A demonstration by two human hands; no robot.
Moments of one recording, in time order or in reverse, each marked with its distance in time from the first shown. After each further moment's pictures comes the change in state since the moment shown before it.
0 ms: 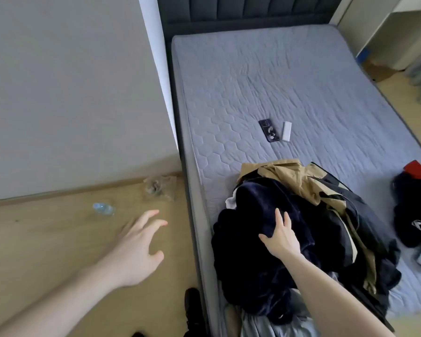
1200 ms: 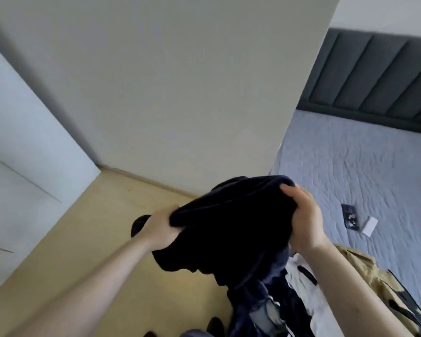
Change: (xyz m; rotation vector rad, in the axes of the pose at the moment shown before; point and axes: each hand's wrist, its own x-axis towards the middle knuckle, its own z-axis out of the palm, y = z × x) left_hand -0.176 -0.103 -0.086 -0.656 0.490 -0.271; right_hand -0.269 -0.315 -0.222 1.304 -0.483 -0.658
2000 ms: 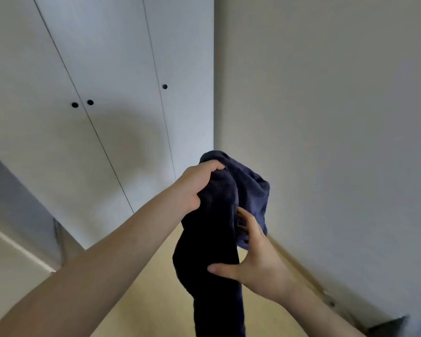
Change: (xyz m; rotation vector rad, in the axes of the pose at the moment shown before) left_hand -0.160 -0.129 -0.354 -1.069 0.638 -0.437; right_hand -0.083 0.159 0.428 -0.878 -0.963 -0.258
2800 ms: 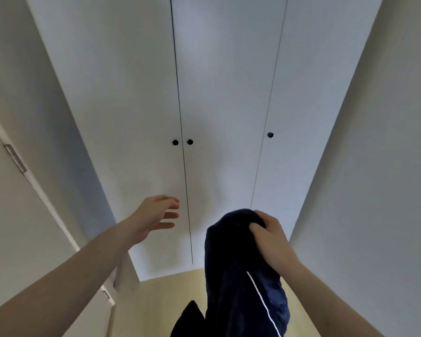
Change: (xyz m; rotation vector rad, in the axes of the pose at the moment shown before) left_hand 0.147 0.064 -0.392 -0.001 0.483 0.160; right_hand 0.404 -0.105 0.149 0.169 -0.169 -0.103
